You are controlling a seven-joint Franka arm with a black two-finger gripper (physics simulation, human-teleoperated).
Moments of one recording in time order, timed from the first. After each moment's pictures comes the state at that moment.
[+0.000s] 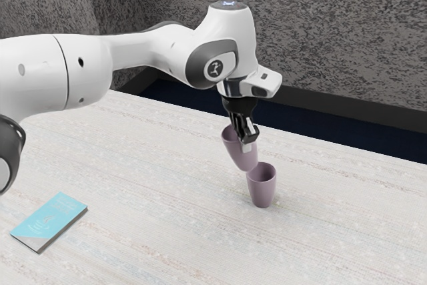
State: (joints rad) arm -0.41 0.37 0.03 -1.50 -0.03 1.90 0.34
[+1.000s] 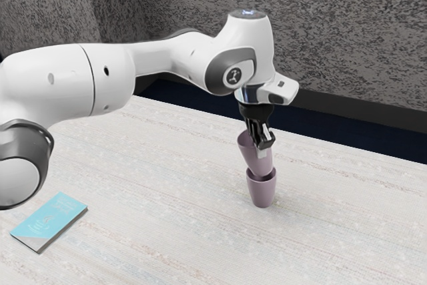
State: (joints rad) arm -0.41 0.49 0.00 -1.38 -0.03 1.89 0.34
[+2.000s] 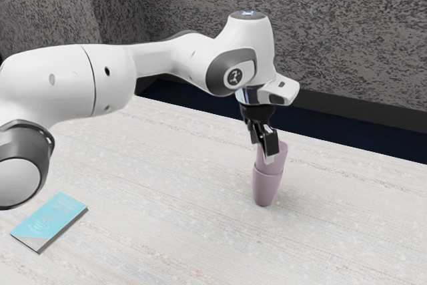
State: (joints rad) arm -0.41 0.49 0.00 -1.38 -0.04 1.90 0.35
